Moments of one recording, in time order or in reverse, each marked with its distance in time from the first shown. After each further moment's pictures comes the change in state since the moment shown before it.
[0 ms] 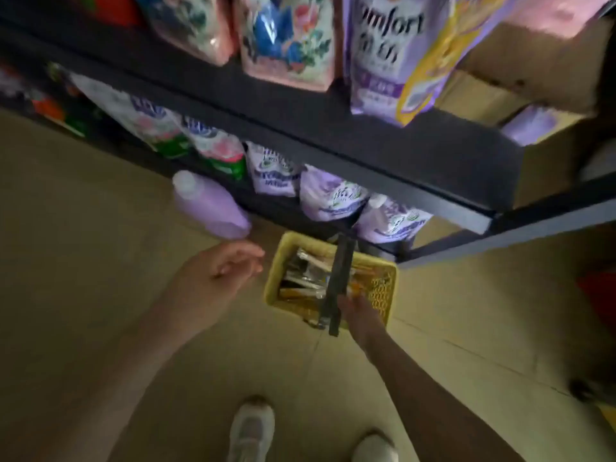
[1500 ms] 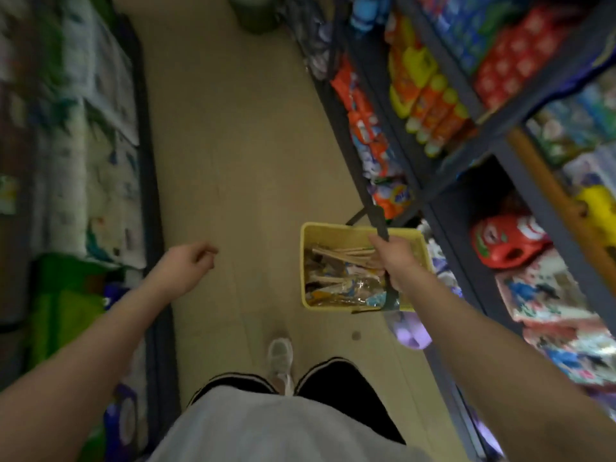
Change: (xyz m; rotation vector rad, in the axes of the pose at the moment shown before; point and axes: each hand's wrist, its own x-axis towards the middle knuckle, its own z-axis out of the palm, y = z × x) left_hand -0.375 -0.034 -0.566 0.072 0.639 -0.621; right_hand -0.383 -0.497 0.359 -0.400 -0.330 -0.422
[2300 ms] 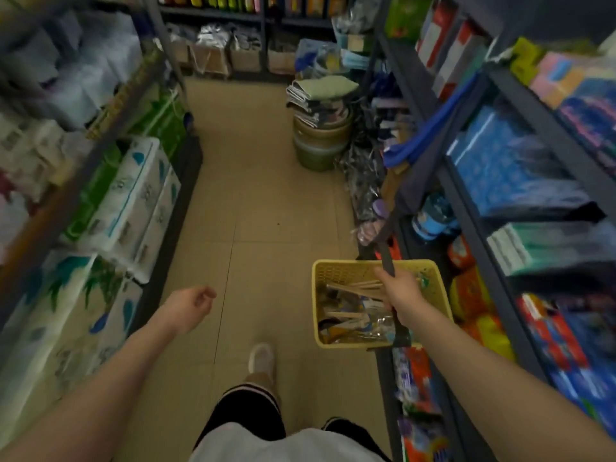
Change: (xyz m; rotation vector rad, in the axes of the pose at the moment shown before) left_hand 0.466 0.096 -0.251 -0.109 0.164 -0.193; right_hand 0.383 -0.495 0.128 -0.203 -0.109 -0.232
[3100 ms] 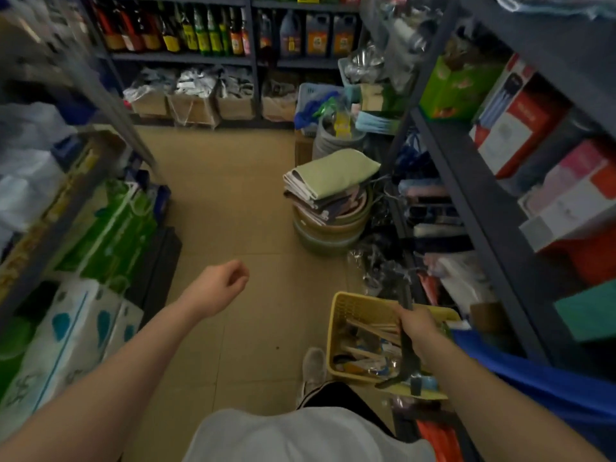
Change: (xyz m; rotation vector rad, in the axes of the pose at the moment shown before) left_hand 0.591 0.242 -0.230 0.032 0.027 0.292; right_hand 0.501 -0.342 0.070 0.007 0.069 0.250
